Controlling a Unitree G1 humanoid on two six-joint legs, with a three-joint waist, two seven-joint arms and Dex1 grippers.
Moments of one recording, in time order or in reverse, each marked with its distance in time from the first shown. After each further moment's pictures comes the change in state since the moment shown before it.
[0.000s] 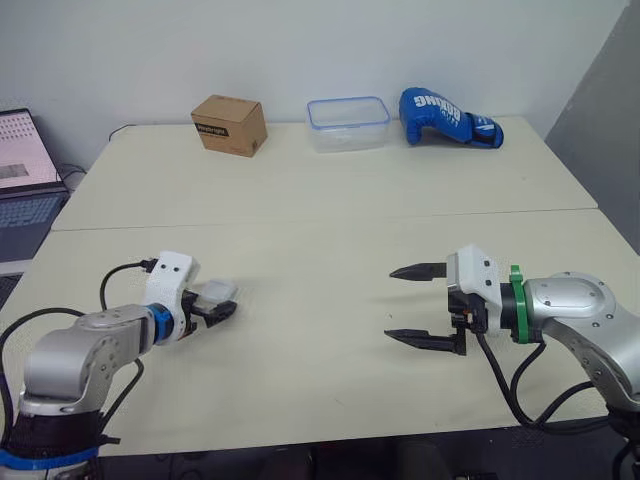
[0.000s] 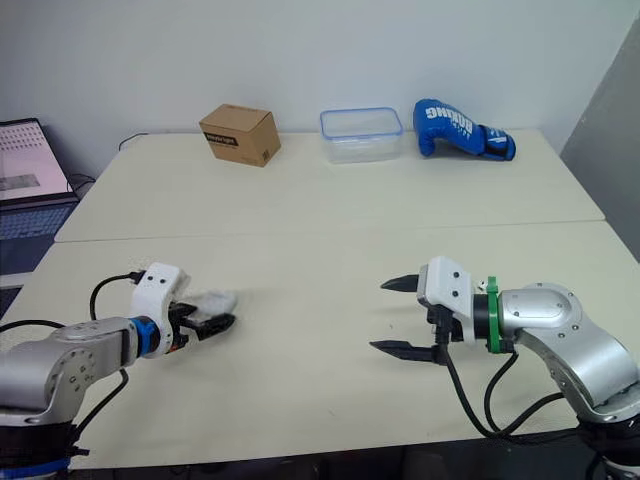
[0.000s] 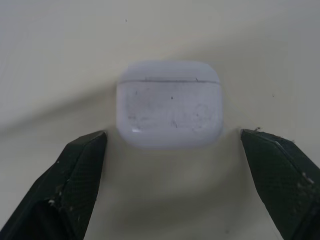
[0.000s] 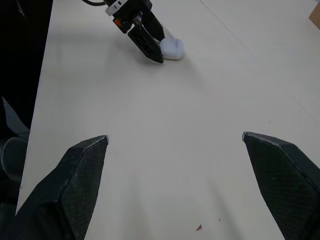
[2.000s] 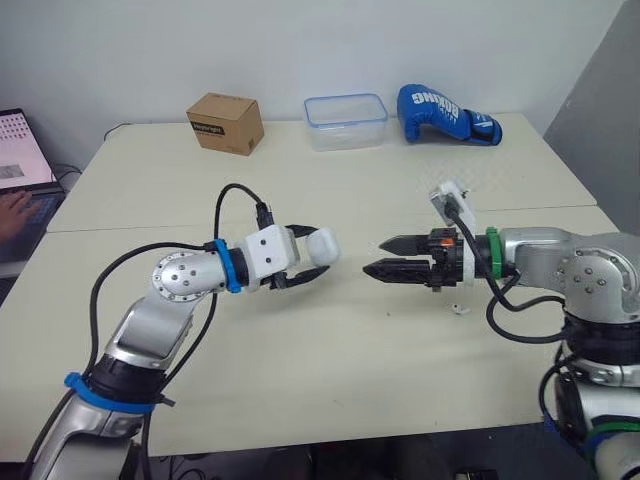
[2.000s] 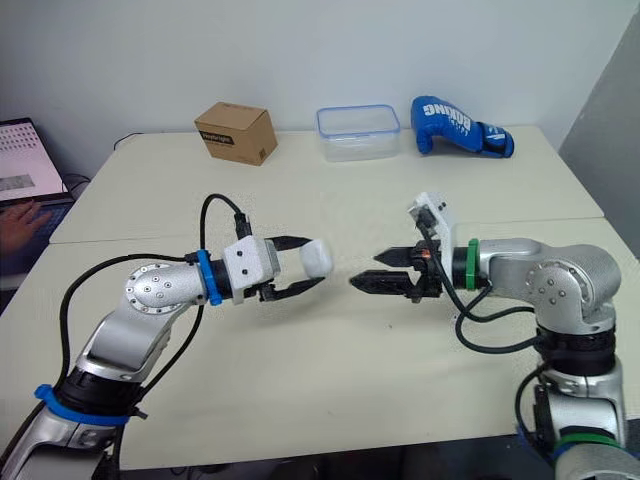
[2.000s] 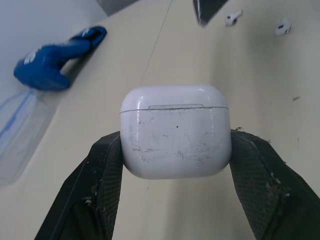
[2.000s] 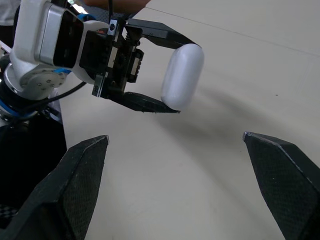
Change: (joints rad) left arm -0.255 -0.085 -0.358 0.115 0.380 -1.130 -0.473; right arm -0.413 0.311 -0.214 0.295 0.383 0.859 -0.334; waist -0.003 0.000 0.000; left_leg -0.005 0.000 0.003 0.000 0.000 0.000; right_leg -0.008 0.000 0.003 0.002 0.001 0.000
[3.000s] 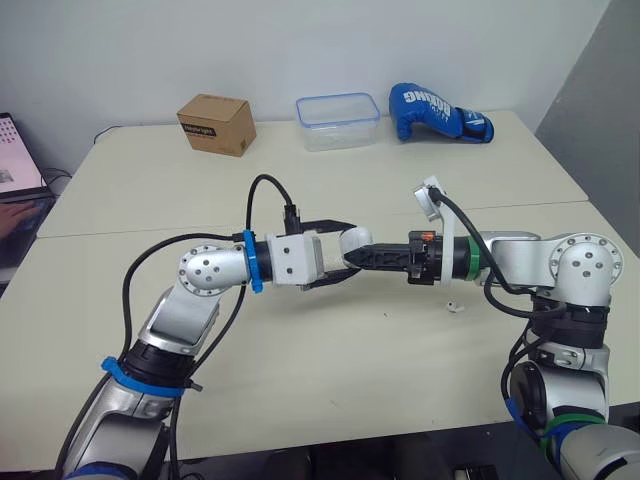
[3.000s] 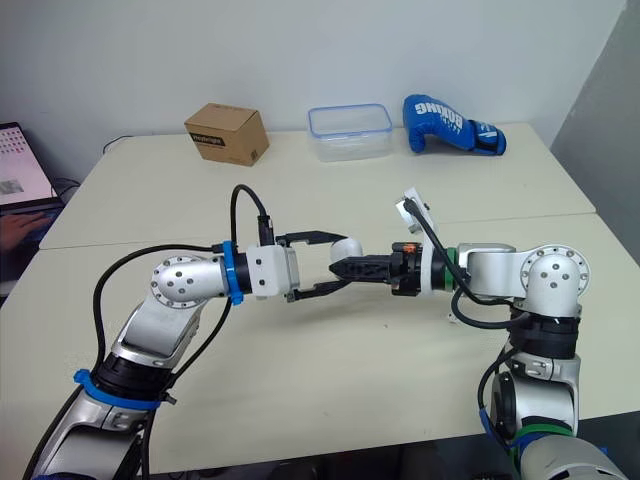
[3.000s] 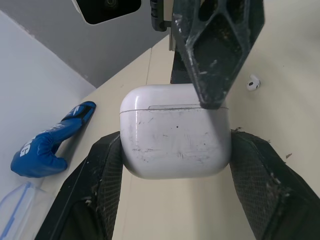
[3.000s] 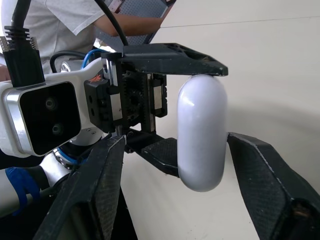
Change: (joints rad) left arm -0.076 -0.104 -0.036 0.048 0.039 -0.179 -0.075; right arm -0.035 0.162 -0.133 0.205 0.495 0.131 -0.542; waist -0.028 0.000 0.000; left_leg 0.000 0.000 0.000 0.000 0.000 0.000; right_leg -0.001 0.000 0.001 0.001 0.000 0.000
